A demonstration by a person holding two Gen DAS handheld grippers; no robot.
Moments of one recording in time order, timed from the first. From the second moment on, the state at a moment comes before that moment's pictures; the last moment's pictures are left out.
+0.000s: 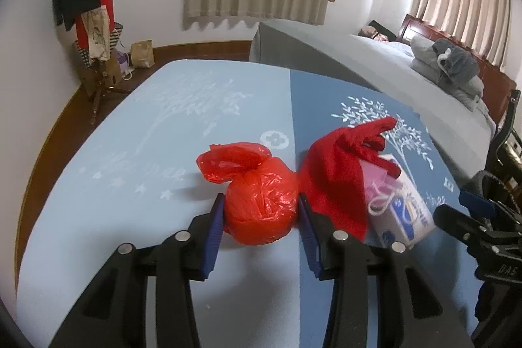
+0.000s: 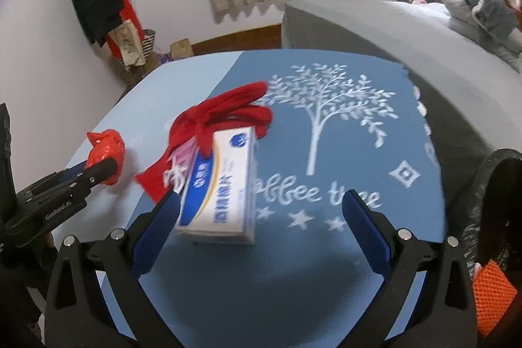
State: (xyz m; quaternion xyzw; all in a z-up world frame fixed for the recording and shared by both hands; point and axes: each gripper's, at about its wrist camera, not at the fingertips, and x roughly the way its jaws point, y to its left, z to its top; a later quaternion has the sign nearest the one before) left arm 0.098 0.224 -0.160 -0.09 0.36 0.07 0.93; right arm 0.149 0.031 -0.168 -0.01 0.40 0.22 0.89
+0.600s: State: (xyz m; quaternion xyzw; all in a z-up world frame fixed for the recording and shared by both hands) left arm 0.087 0.219 -0.161 -0.09 0.36 0.07 0.92; right arm 0.148 0.056 -0.197 -0.04 0.43 0.23 0.87
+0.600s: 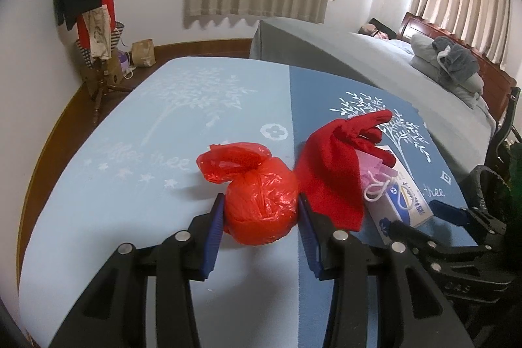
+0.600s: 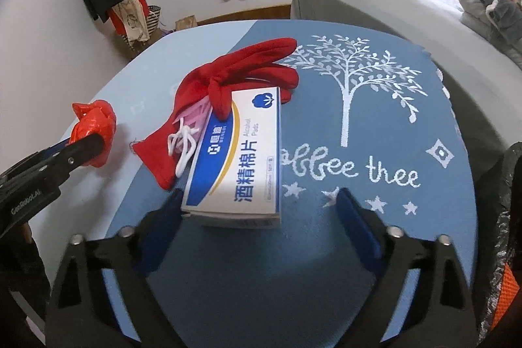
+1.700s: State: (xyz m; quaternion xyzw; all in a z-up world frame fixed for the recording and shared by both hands) left arm 0.095 0.190 -0.154 -0.08 0.36 0.04 0.93; right arm 0.175 0.013 -0.198 0.00 0.44 0.18 0.88
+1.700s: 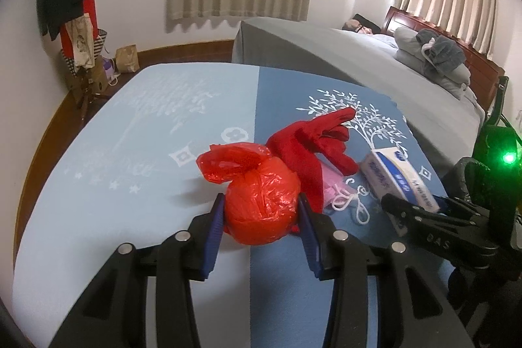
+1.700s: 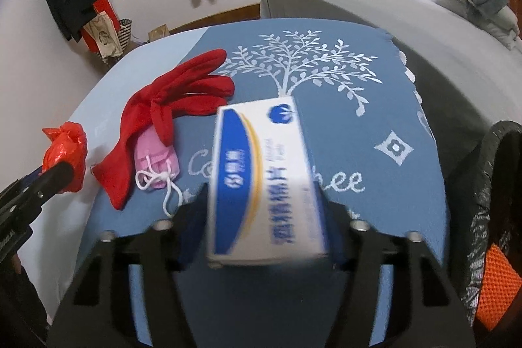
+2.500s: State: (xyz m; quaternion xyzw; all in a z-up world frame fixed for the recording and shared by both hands) left arm 0.095 0.142 -0.106 -0.06 0.32 0.01 0.95; right arm 0.145 -0.049 -0.114 0.02 0.38 0.16 0.91
